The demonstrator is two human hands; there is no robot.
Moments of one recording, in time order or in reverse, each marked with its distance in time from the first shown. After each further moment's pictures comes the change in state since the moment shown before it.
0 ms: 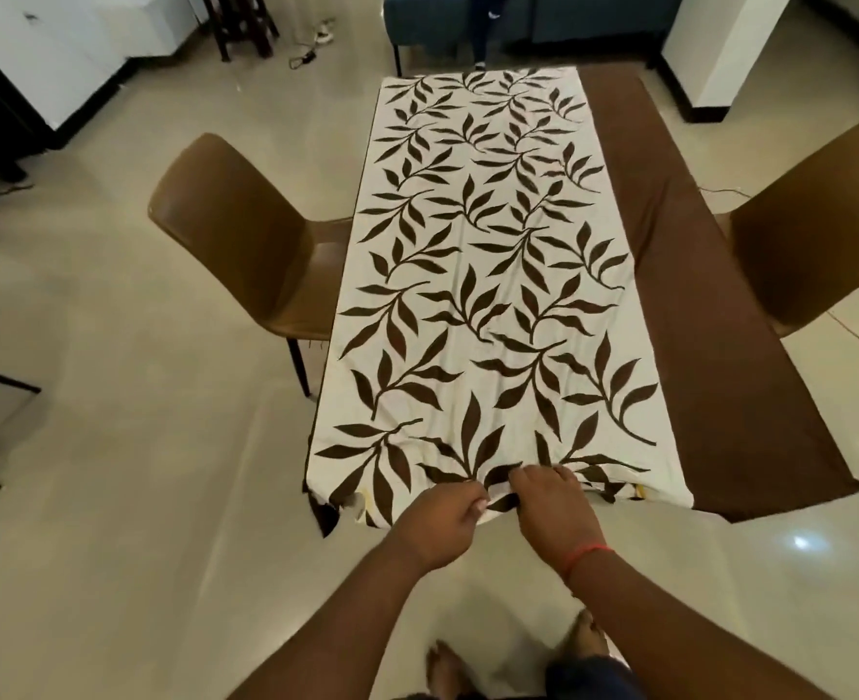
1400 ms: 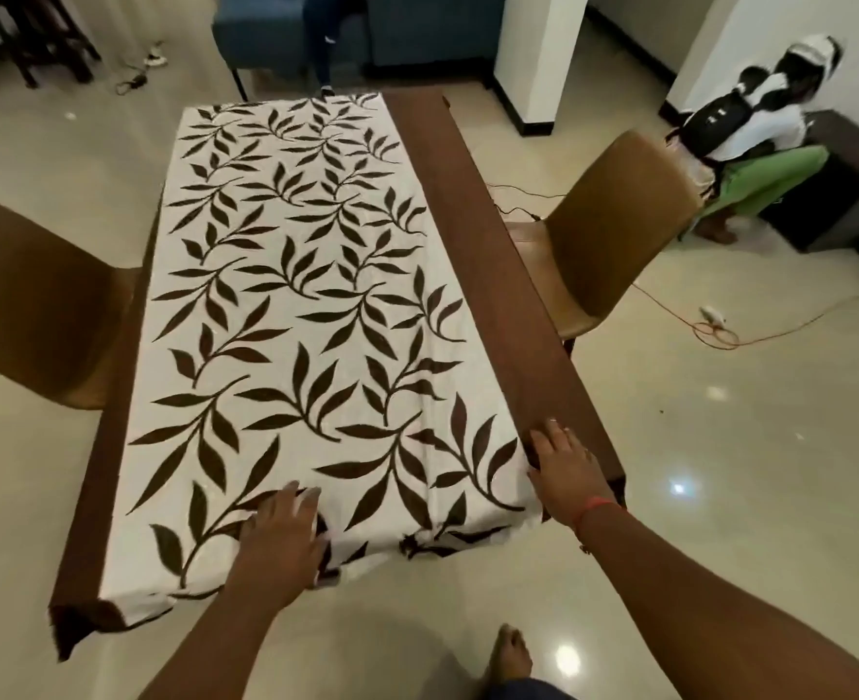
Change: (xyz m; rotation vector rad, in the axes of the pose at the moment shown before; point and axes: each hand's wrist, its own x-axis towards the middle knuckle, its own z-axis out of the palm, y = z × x) left_hand 0.097 0.021 0.068 0.614 -0.007 -0.204; right_hand -0.039 0.297 -0.055 0.011 -0.175 0.477
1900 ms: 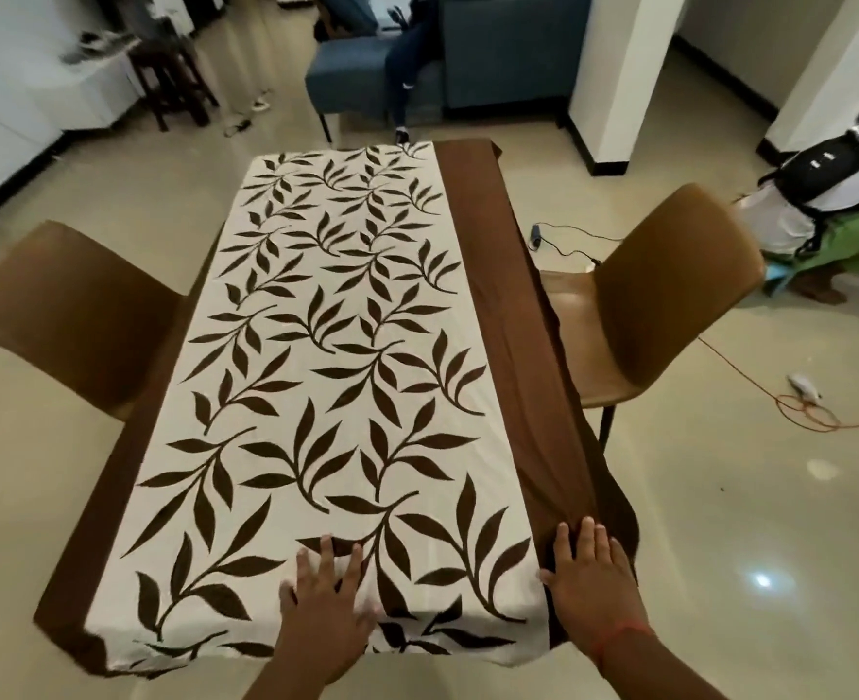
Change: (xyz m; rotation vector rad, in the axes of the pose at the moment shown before) left_hand 0.018 0.138 -0.006 -0.038 -0.148 -0.257; right_hand 0.029 0.075 0.013 -0.210 0.004 -0.153
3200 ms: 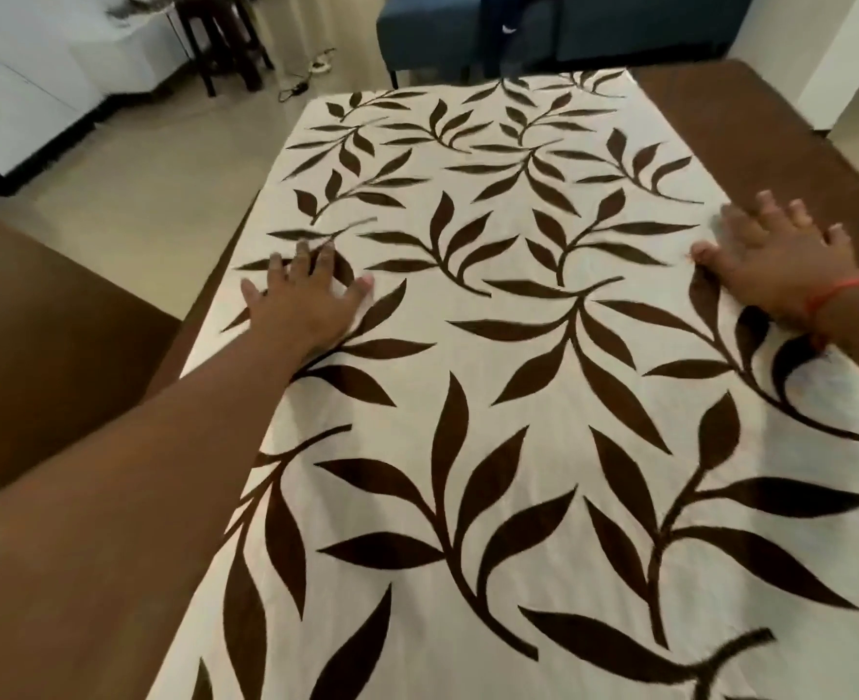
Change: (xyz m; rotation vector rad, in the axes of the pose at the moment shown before) left_hand 0.673 -0.221 -0.291 -0.119 0.398 -0.138; right_hand 0.707 -0.114 -0.231 0.157 0.257 0.104
